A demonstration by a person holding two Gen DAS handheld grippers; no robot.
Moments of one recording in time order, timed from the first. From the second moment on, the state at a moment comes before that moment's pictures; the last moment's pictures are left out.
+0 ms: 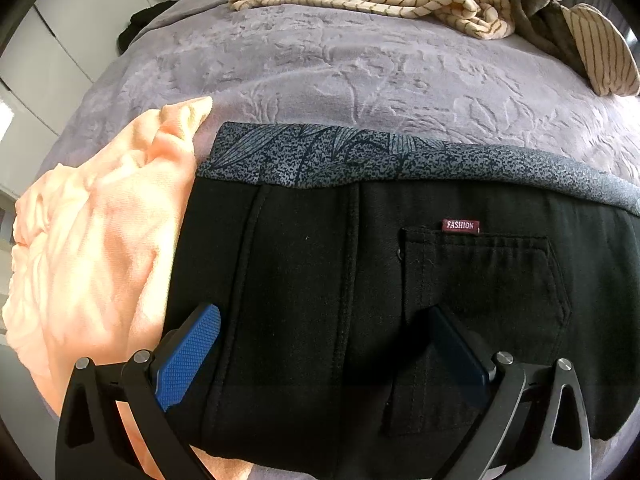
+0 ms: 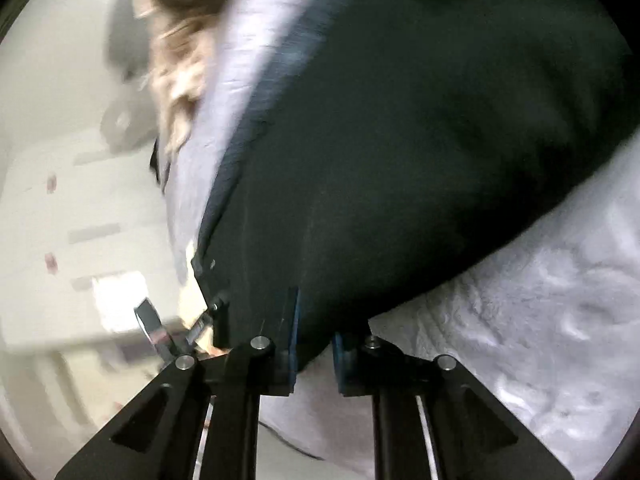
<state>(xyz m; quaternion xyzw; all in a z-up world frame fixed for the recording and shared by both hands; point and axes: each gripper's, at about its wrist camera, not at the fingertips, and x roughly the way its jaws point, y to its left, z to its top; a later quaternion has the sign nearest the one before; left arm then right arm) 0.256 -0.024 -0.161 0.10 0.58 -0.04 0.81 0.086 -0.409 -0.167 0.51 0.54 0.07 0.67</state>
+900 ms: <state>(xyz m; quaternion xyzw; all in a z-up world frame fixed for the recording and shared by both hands) 0.266 0.032 -0.161 0.00 0.58 -0.01 0.81 0.276 -0.230 -0.161 0.20 0.62 0.18 0.74</state>
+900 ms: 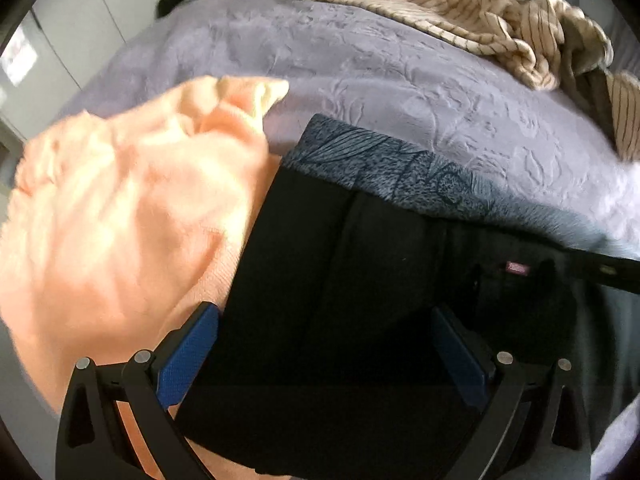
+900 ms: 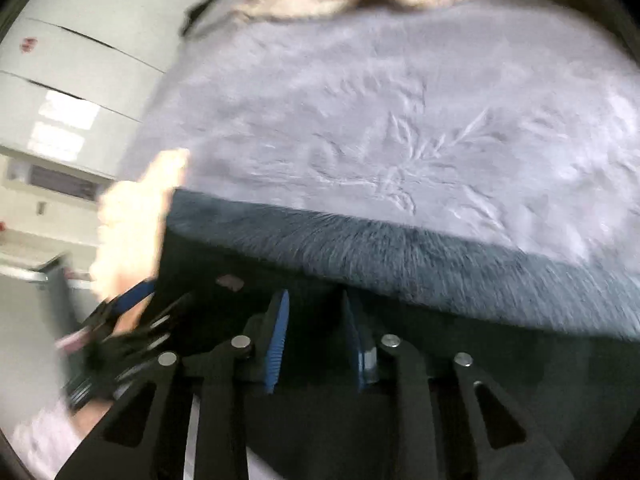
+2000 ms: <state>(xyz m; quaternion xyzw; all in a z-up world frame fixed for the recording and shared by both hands) 0.215 0.047 -0.158 -0.02 0.58 -0.02 0.81 0.379 -0.036 -0.155 0.00 0.64 0.37 0.67</state>
